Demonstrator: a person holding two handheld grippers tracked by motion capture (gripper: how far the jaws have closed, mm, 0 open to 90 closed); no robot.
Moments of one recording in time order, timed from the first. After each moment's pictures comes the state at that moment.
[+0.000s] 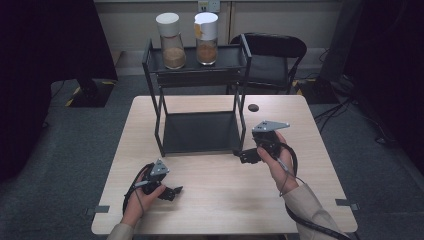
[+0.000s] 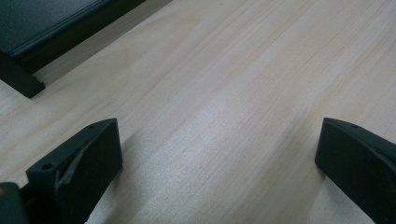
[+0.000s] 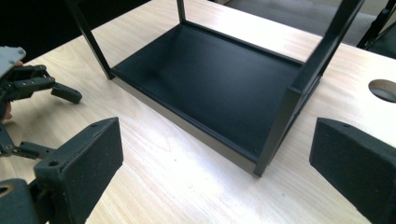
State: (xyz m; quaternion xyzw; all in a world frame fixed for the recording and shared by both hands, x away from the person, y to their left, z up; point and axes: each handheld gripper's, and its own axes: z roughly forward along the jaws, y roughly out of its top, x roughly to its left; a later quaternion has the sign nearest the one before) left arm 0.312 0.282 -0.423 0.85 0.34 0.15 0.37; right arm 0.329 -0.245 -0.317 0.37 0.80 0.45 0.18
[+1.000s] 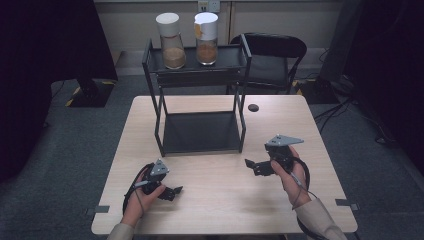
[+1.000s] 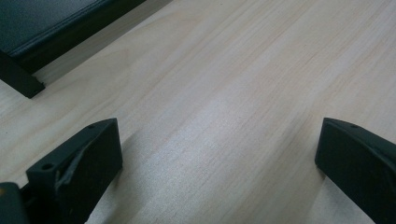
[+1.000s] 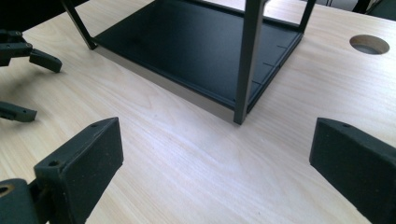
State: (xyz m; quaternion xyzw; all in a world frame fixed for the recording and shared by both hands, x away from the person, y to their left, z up) left arm 0.311 0.282 -0.423 0.85 0.34 0.15 0.37; right arm 0.307 -0.282 -0.351 0.39 0.79 0.44 0.18
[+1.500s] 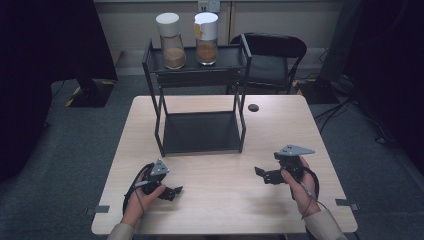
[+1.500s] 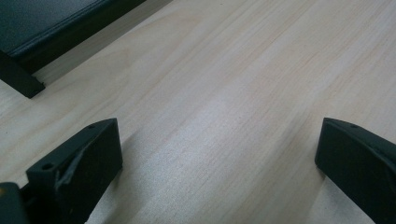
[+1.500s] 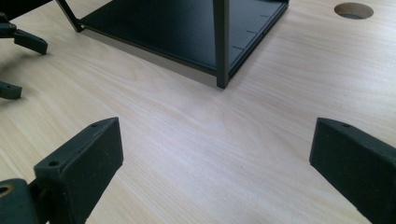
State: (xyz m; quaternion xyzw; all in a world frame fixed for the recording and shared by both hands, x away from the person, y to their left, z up) left arm 0.311 0.282 -0.423 0.85 0.34 0.15 0.37; right arm 0.292 -0.310 -0.376 0.41 0.78 0.44 0.17
